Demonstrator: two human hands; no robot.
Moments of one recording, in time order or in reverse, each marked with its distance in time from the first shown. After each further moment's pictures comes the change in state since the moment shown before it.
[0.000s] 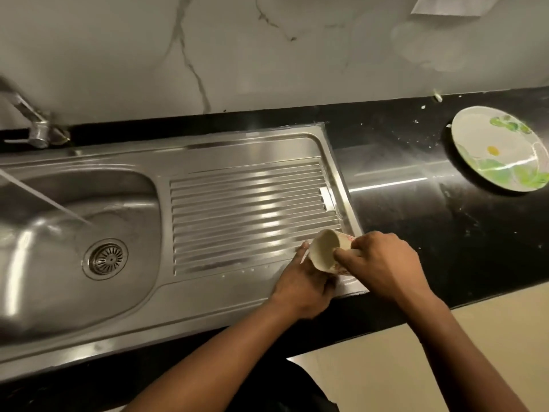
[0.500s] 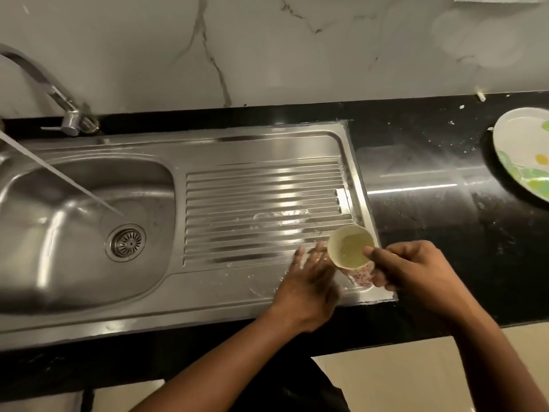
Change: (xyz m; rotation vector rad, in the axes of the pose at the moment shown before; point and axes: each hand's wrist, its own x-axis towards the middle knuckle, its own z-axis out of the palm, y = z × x) left_hand -0.012 0.009 0.001 -0.056 -0.059 -0.178; right_hand 0.003 0.039 -0.023 0.717 -0.244 0.060
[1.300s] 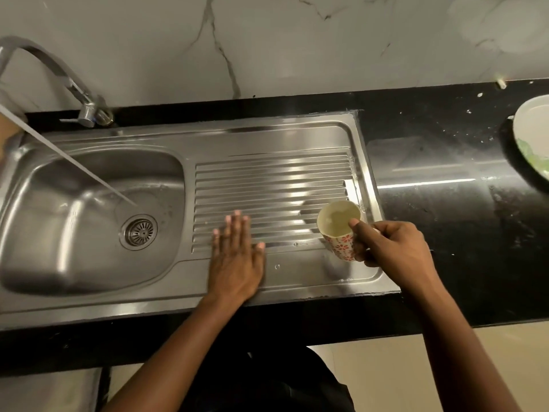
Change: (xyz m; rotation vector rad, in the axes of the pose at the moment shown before) left_hand -0.066 -0.096 -0.029 0.033 0.182 -0.617; right_hand 0.027 0.003 0.037 0.022 0.156 -0.044
